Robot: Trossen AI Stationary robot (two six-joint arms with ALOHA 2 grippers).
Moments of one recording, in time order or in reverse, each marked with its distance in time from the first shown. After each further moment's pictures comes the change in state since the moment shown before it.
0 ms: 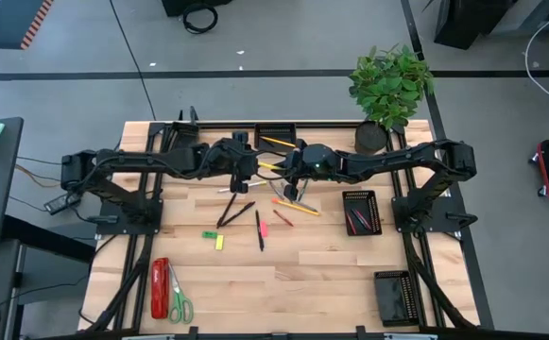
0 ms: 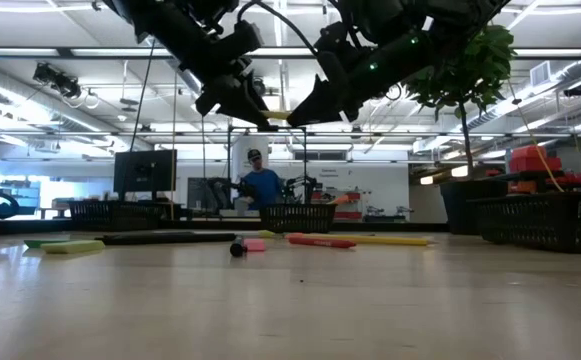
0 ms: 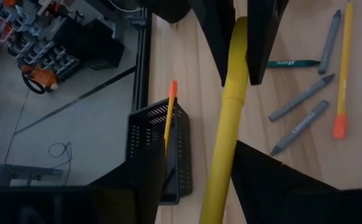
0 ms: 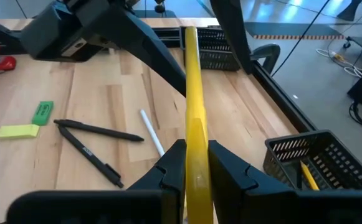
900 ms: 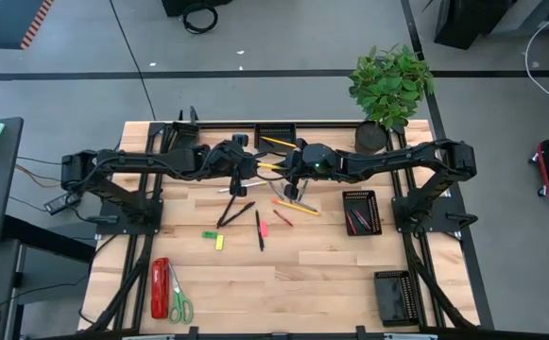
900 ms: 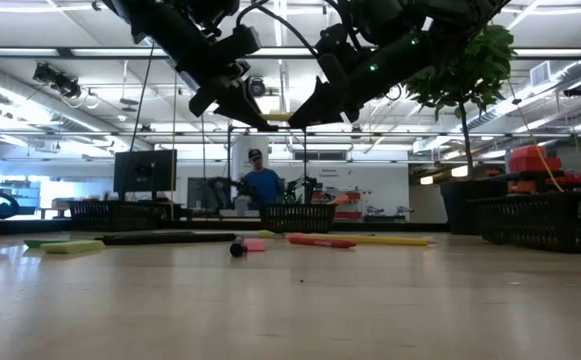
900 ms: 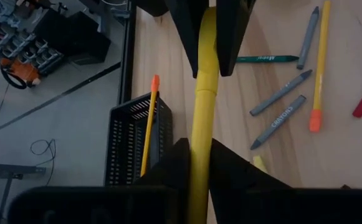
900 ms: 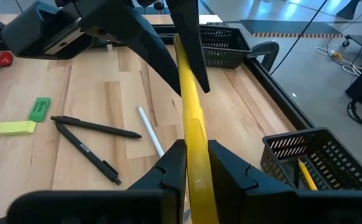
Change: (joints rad) left arm 0.003 0.000 -0.006 -0.034 0.021 -0.042; right arm 0.000 0.000 0.002 -0.019 -0.001 0.001
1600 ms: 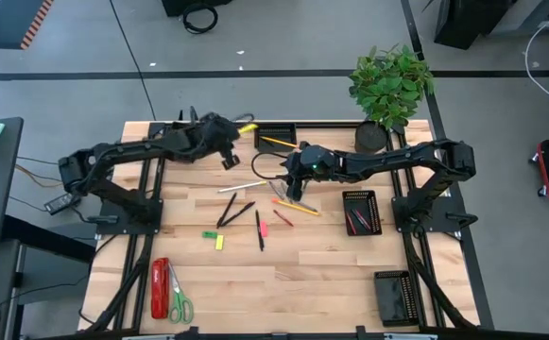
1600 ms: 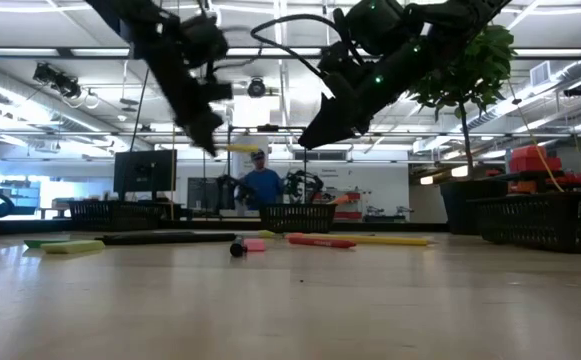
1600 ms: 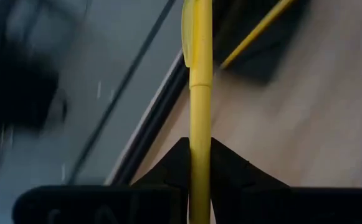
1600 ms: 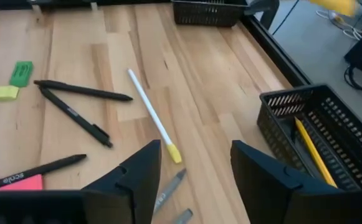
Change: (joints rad) left arm 0.292 -0.002 0.002 -0.222 -0.172 -0.384; right arm -0.017 0.003 -0.003 -0.123 0.027 0.031
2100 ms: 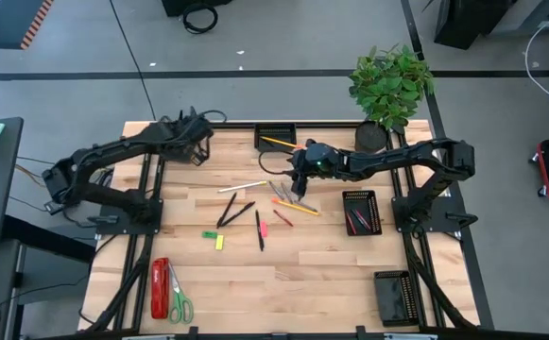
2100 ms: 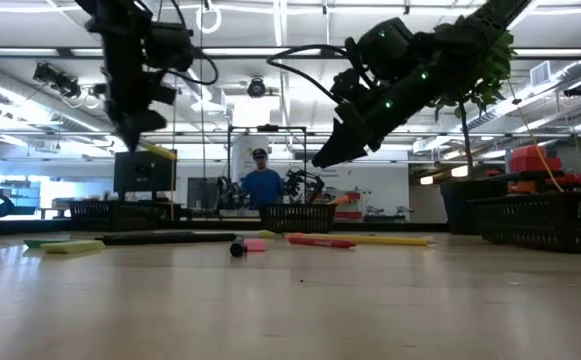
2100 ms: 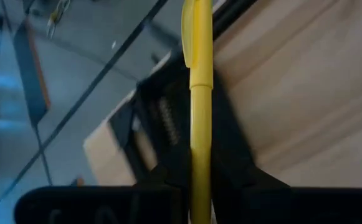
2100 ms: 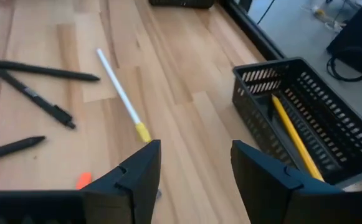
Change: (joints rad) left arm 0.091 -0.157 -0.001 -0.583 -0.236 -0.387; right arm -0.076 -0.001 -0.122 0.137 -0.010 -0.028
